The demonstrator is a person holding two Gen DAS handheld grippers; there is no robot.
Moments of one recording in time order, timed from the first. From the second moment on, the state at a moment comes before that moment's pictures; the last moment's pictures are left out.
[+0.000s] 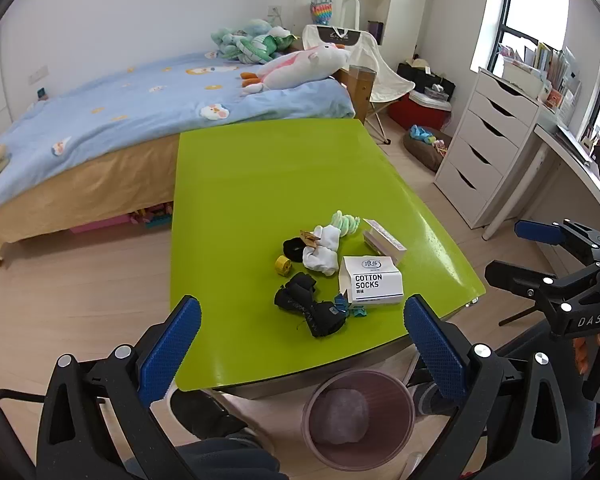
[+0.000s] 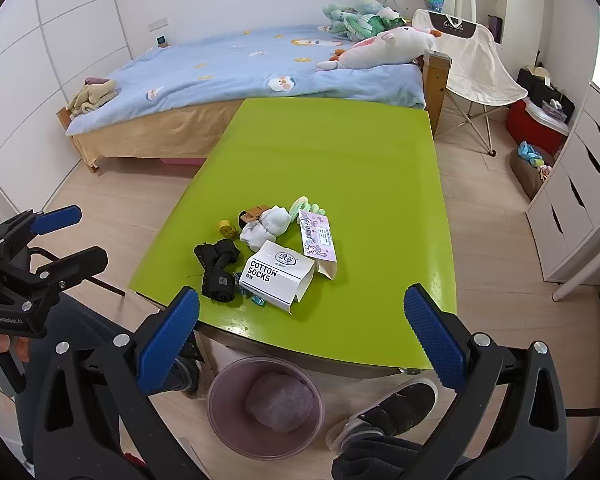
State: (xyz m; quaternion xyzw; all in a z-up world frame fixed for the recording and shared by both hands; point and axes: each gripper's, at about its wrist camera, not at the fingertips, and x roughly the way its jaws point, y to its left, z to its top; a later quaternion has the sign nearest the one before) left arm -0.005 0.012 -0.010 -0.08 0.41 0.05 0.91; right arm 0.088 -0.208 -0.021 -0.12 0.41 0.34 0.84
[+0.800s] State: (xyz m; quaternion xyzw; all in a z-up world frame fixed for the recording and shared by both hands) left arm -0.004 0.007 -0.009 -0.08 0.42 0.06 0.90; right arm 0.087 -0.208 -0.020 -0.10 0.41 0.35 0.84
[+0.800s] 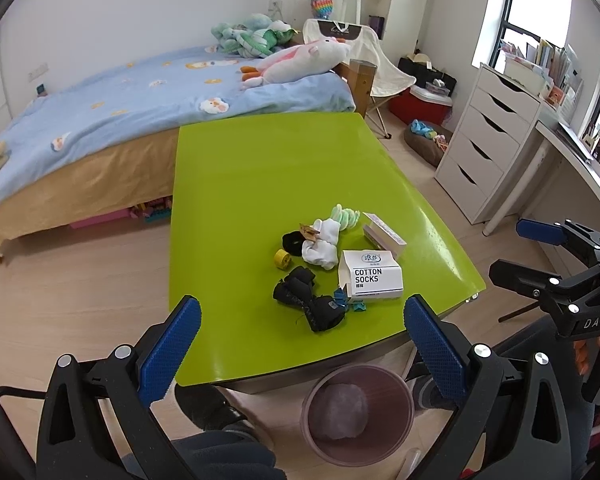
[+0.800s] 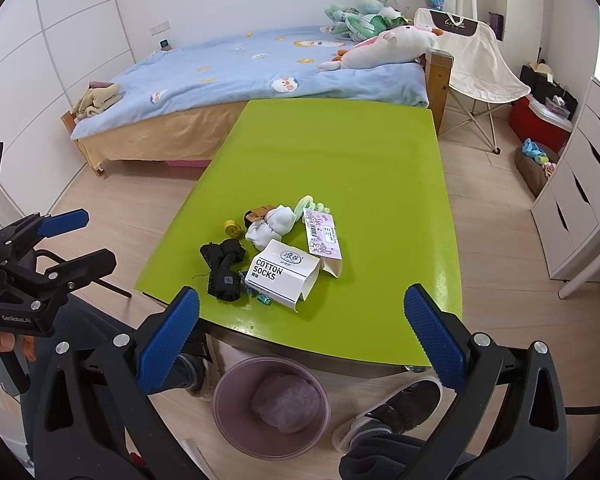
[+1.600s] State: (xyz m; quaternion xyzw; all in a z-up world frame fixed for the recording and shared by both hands) left arm 0.003 0.008 -0.015 -0.08 0.43 0.05 0.90; right arm 0.091 -0.205 -0.032 -0.11 0.43 0.34 0.83
